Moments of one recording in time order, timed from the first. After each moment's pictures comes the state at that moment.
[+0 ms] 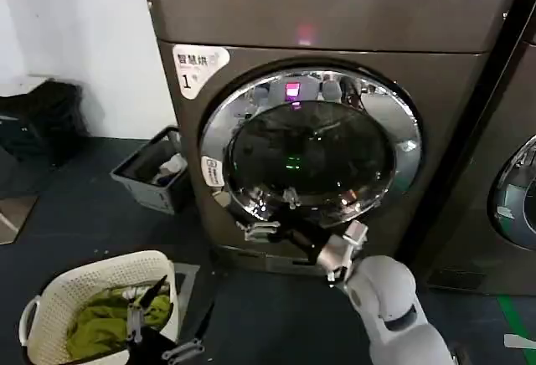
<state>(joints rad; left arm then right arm) 2.03 -1.26 -0.66 -2.34 -0.06 -0.42 0.17 -0.85 1.42 0.18 1.92 0.26 -0.36 -0.52</state>
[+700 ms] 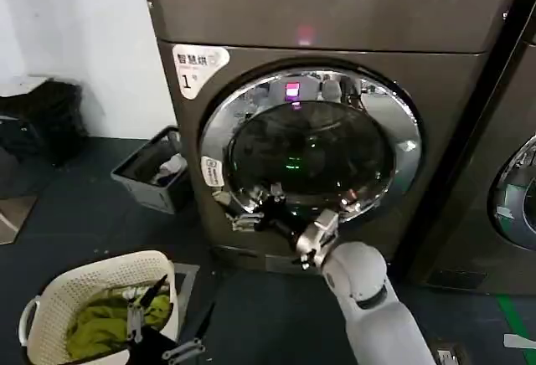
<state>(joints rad) 2.03 -1.27 -0.66 -2.34 -0.06 -0.42 0.17 -0.79 1.47 0.11 1.79 0.19 -0.35 -0.48</state>
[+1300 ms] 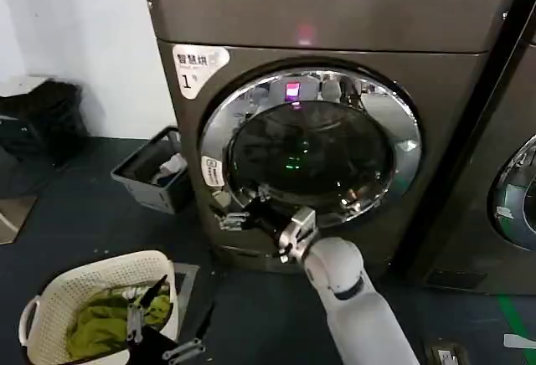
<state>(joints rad) 2.04 -1.26 -0.65 -2.34 -0.06 -0.42 0.17 -0.74 1.50 0.08 1.71 0.17 -0.35 -0.45</state>
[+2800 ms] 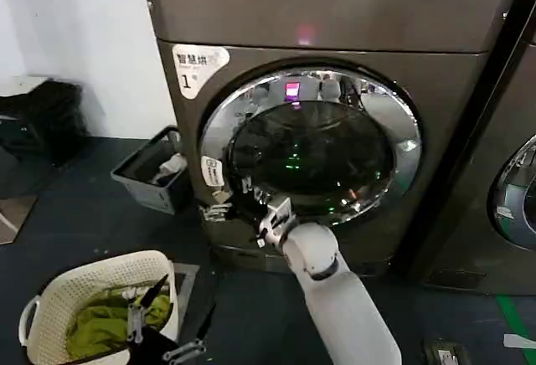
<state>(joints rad) 2.04 -1.27 -0.65 -2.34 -0.06 -0.42 0.17 -0.66 1.55 0.04 1.62 0.16 -0.35 -0.50</state>
